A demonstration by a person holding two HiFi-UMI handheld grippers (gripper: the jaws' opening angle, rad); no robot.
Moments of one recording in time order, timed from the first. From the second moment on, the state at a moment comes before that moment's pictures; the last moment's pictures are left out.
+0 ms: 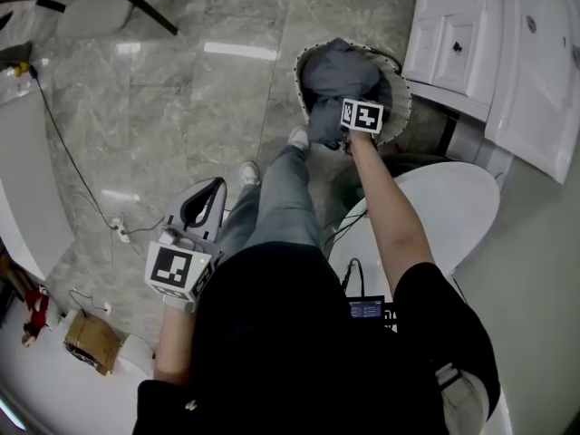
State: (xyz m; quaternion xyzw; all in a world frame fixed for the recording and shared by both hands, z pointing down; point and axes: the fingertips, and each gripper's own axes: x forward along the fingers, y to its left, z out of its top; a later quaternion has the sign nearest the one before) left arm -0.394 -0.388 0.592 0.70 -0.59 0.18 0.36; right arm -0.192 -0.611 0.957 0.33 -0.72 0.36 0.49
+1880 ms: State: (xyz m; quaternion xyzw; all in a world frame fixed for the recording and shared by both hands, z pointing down) left arm -0.406 -0.353 0.542 0.74 -0.57 0.12 0.33; right arm -0.246 -0.564 0.814 0.31 -0.76 0.31 0.47
